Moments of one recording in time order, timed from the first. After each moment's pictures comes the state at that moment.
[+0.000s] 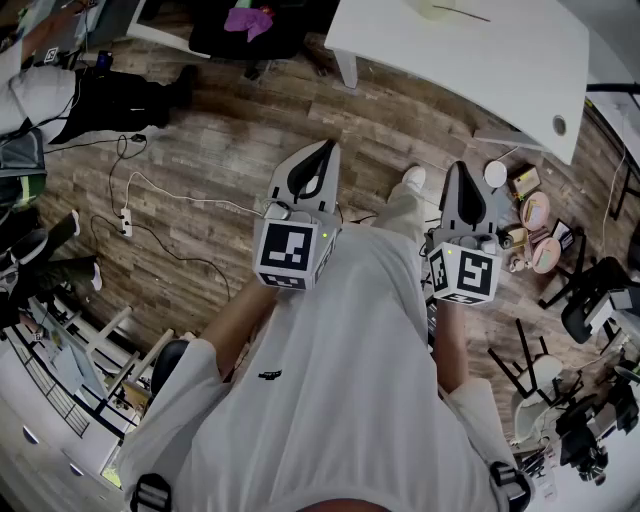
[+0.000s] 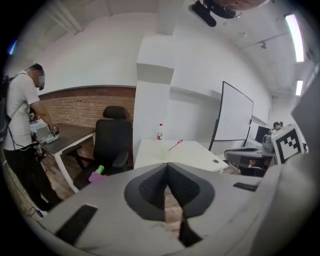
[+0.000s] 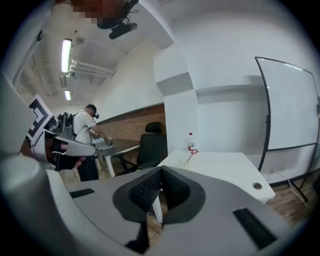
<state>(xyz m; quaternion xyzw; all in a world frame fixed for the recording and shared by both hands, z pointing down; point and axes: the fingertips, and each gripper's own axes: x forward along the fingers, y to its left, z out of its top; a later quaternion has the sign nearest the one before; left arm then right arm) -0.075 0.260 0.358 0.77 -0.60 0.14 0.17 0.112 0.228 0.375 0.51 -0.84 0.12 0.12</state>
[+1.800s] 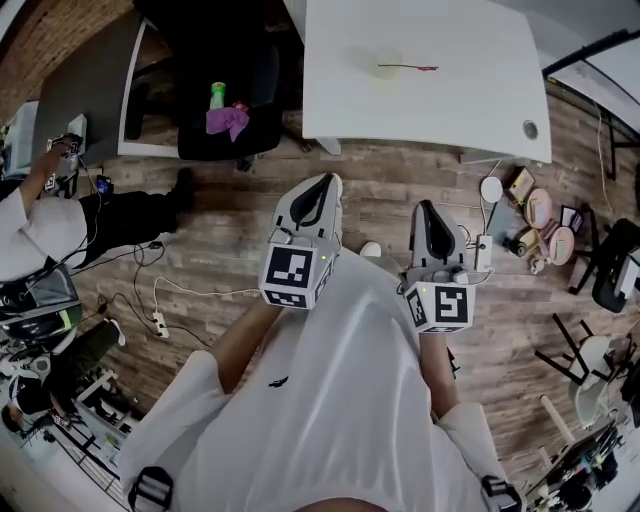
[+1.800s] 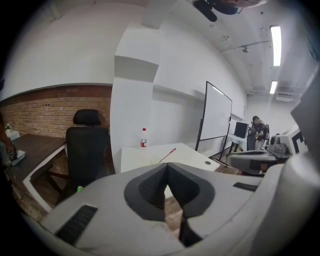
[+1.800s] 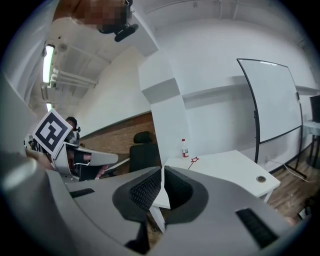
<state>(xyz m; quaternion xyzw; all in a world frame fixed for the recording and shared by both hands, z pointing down) -0.075 0.144 0.345 0.85 -0.48 0.16 0.14 0.071 0.186 0.349 0.58 -0.79 0.16 0.06</state>
